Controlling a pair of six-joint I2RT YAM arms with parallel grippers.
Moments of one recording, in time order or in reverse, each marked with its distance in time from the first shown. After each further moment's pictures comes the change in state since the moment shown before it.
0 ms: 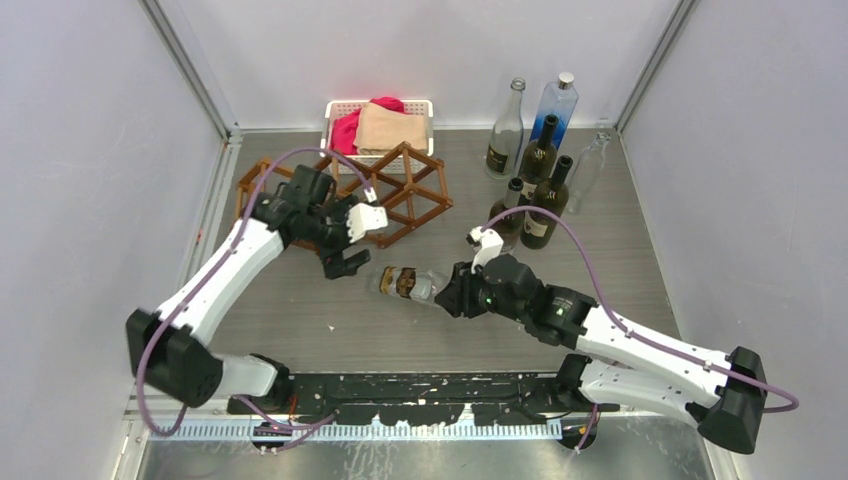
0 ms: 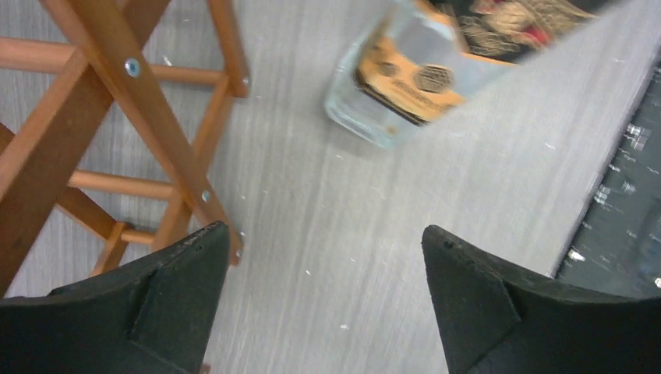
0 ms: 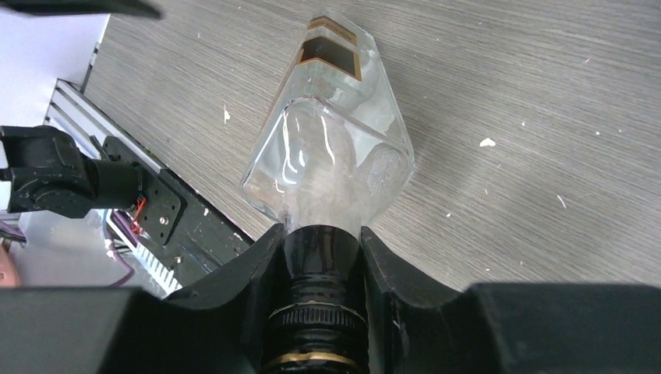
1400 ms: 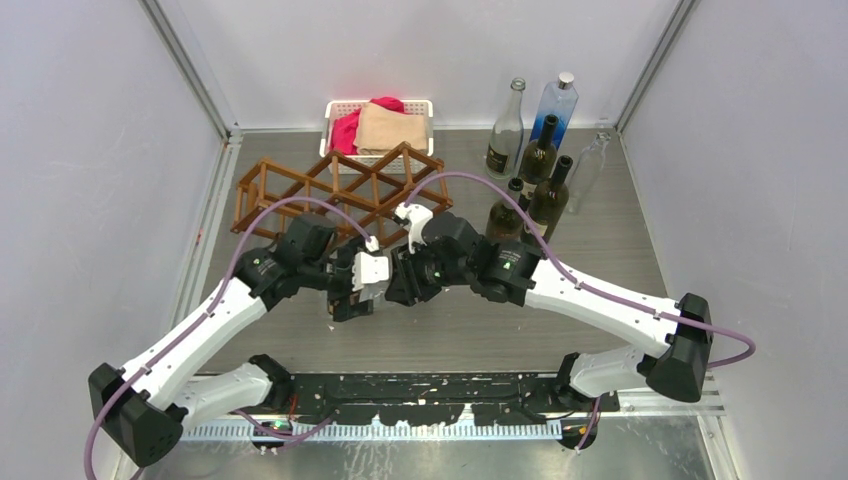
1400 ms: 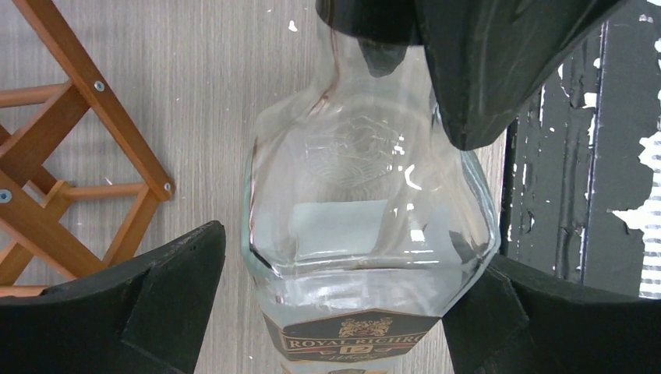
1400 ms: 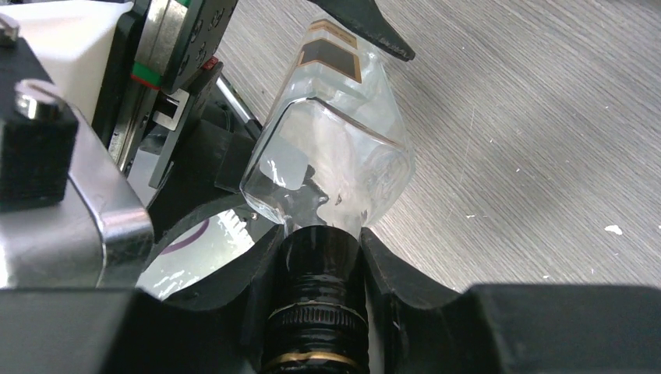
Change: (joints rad) left arm -0.199 -0.364 -0.279 0.110 0.151 -0.048; right arm 0.073 0.441 0.558 -0.222 -0.240 -0.148
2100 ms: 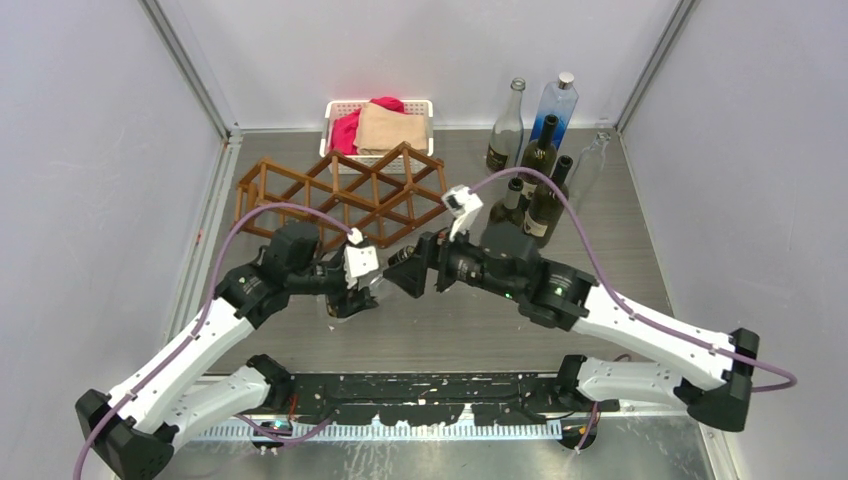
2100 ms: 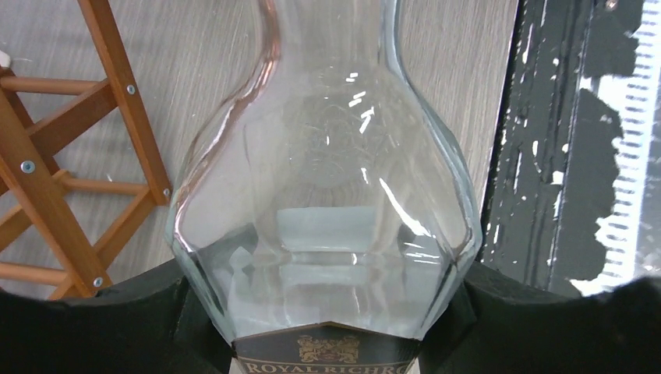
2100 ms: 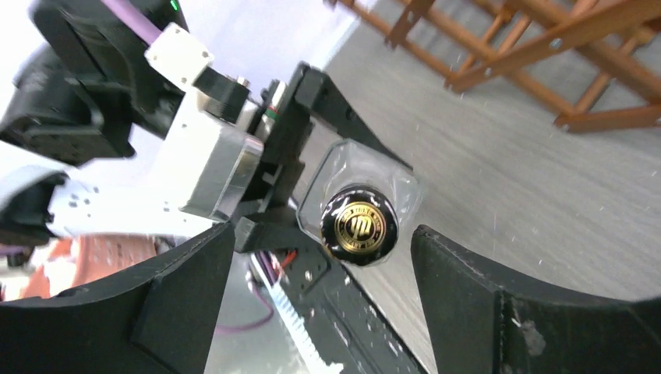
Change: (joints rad) left arm -0.002 -0.159 -0.104 0.157 0.002 -0.221; right arm 0.004 -0.230 -0.139 0.270 0.108 0.108
